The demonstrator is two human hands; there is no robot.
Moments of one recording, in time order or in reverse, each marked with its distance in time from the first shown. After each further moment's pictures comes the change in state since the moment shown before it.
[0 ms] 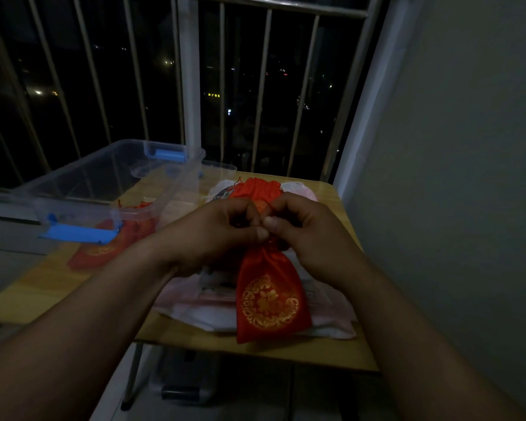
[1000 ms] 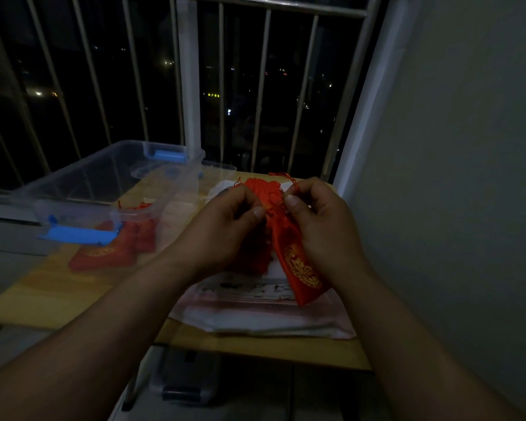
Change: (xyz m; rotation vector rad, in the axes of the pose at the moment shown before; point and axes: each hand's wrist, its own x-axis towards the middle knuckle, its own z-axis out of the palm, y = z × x) left_hand 0.007 -0.006 0.018 0.078 0.294 0.174; right_hand 0.006 0.001 0.003 0.018 0.353 -0.032
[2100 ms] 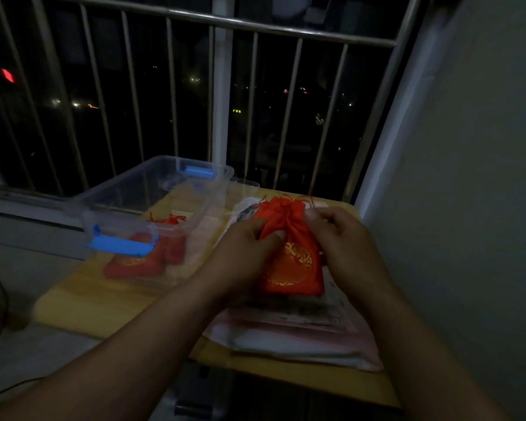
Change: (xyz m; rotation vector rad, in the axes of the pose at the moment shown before) left_hand -0.006 -0.002 0.005 -0.235 0.068 -0.213; right_hand 0.002 -0.006 0.003 0.040 -0.082 0.275
